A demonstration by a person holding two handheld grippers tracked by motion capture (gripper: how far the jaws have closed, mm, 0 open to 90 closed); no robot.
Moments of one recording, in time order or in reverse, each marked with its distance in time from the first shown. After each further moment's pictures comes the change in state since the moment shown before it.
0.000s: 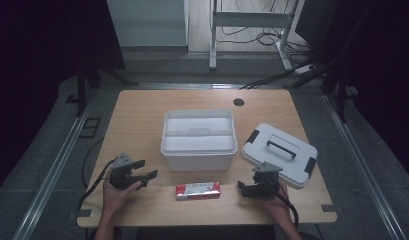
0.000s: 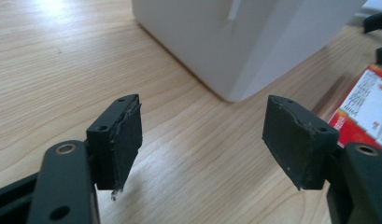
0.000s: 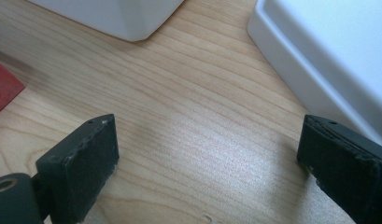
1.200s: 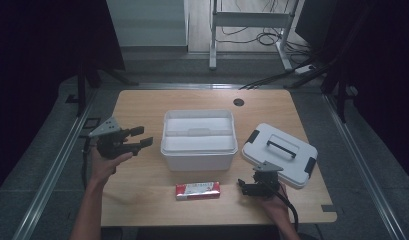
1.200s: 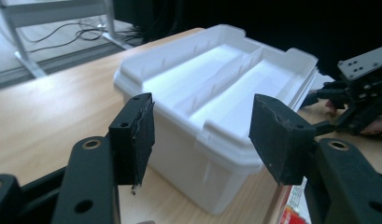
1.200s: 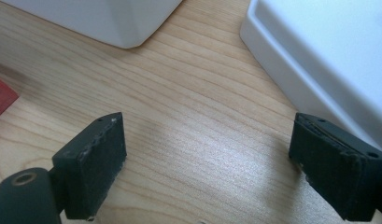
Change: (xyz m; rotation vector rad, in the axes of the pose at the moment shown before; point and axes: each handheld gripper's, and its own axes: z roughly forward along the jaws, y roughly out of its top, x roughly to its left) left arm 0.005 0.122 -0.046 -0.149 -0.145 0.192; right arm 0.000 0.001 0.000 -0.015 -0.019 0.018
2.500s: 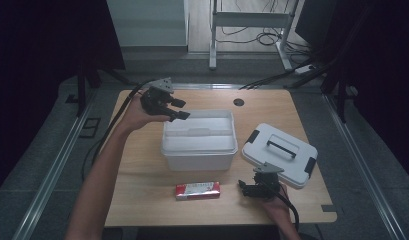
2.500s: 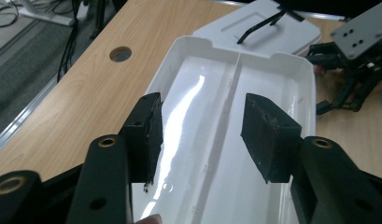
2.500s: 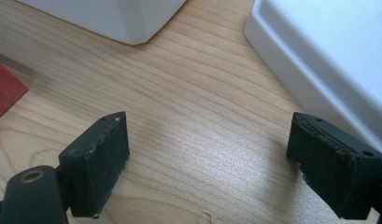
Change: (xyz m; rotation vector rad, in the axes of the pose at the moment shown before) left arm 0.006 0.121 0.108 0.328 -0.207 0.315; right arm 0.000 -0.002 -0.003 -0.004 0.013 -0.015
